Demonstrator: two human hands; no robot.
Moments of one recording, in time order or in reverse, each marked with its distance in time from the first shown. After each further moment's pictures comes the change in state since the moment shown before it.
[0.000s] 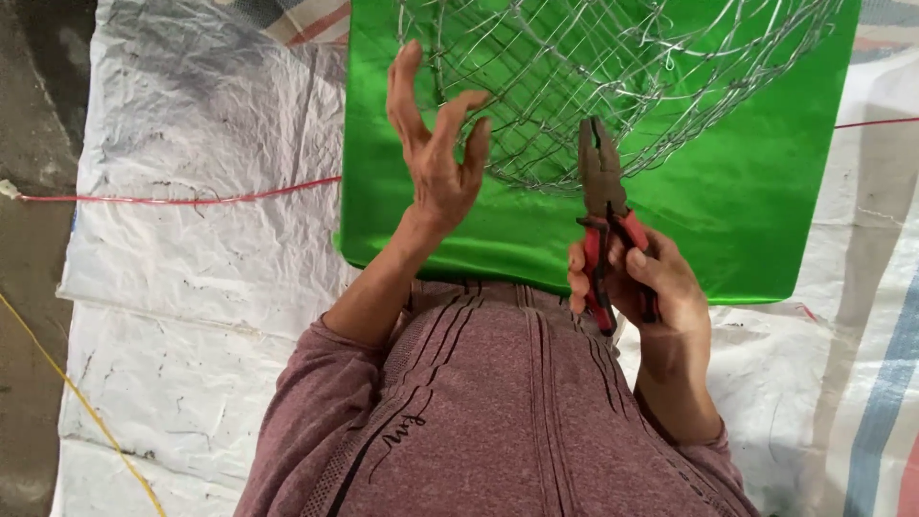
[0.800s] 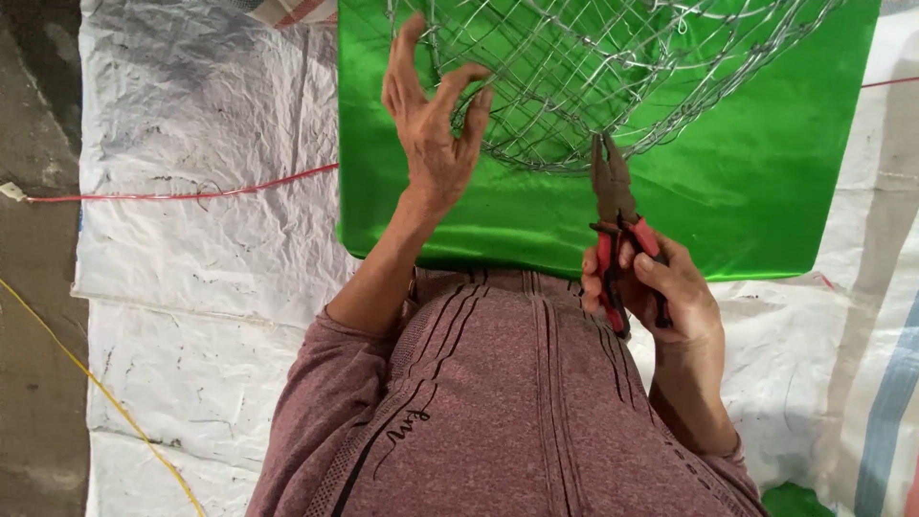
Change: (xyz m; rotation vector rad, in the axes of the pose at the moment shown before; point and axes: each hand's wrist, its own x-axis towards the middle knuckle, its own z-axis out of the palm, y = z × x) left_hand -0.014 -0.030 0.012 0.036 -0.094 -0.092; right_hand -0.029 0.014 -0.008 -0.073 0.194 0.046
